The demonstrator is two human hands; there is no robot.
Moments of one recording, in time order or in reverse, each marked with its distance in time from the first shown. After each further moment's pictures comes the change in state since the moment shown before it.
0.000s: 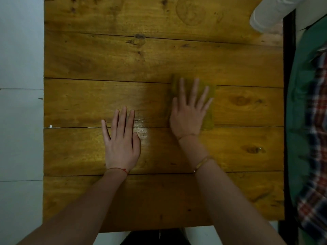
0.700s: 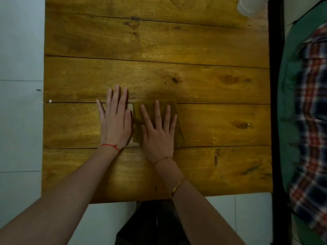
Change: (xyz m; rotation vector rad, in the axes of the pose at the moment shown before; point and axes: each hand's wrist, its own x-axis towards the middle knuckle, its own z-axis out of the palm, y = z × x) left_hand -0.015 -0.006 -0.004 -0.161 0.053 0.034; right_hand -0.146 -0.012 0.021 0.062 -0.145 -0.242
